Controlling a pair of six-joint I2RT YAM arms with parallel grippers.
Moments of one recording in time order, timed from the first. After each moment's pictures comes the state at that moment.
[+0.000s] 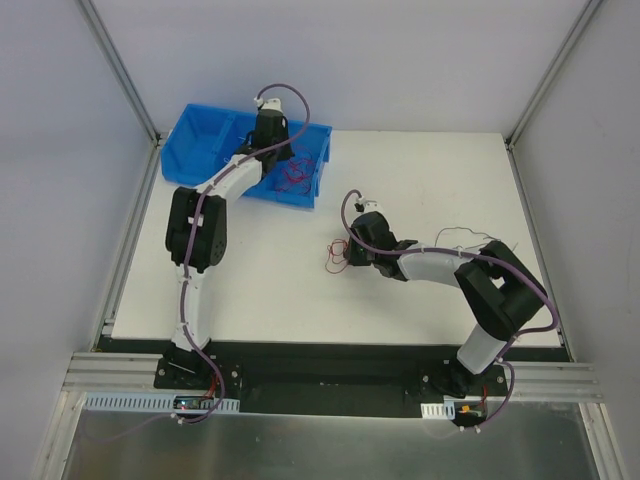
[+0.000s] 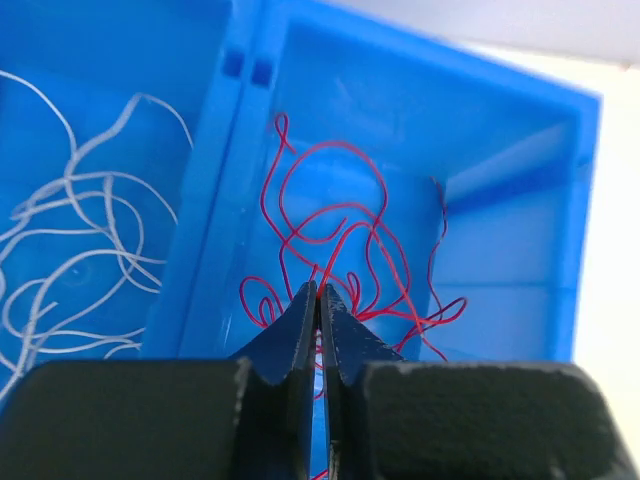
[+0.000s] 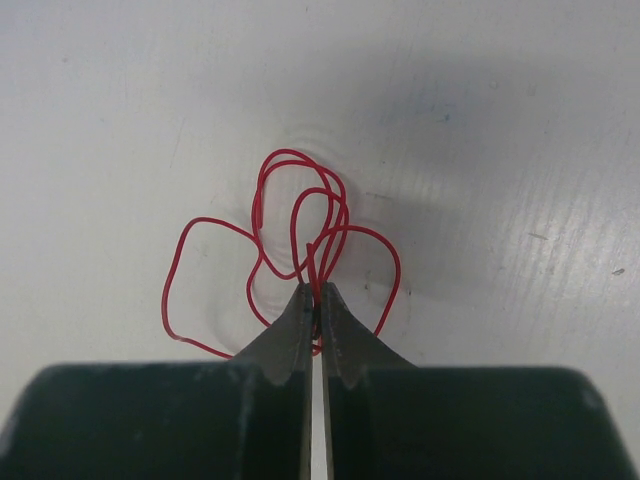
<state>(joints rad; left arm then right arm) -0.31 2.18 1.82 -0.12 -0.13 -0.36 0.72 1.69 0.83 0.09 0.11 0.58</state>
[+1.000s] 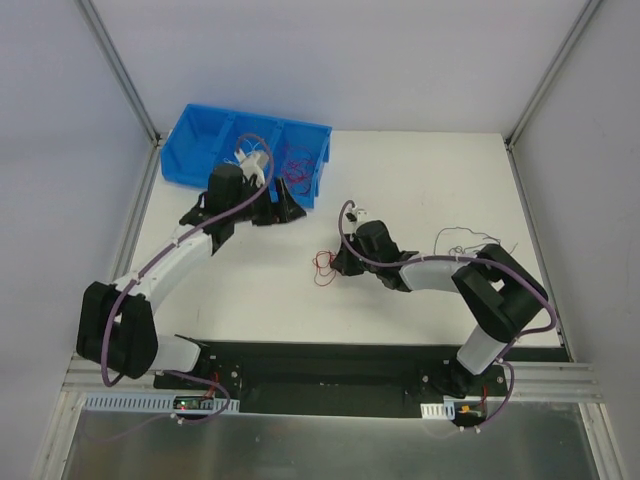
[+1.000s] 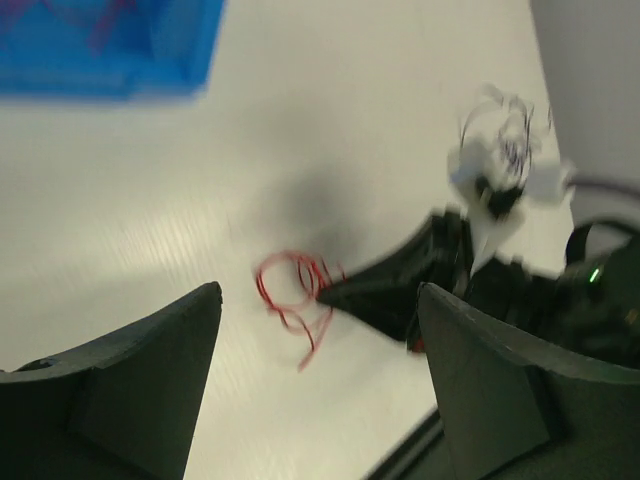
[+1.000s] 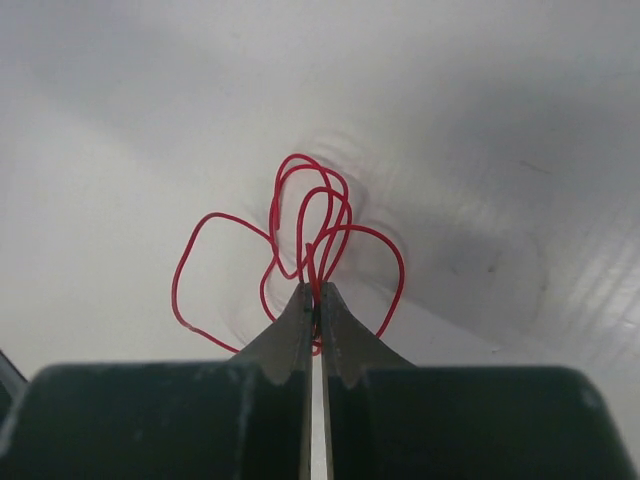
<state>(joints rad) -0.32 1.39 1.06 -0.13 0.40 -0.53 0.73 1.68 0.72 0.28 -0.10 0.55</state>
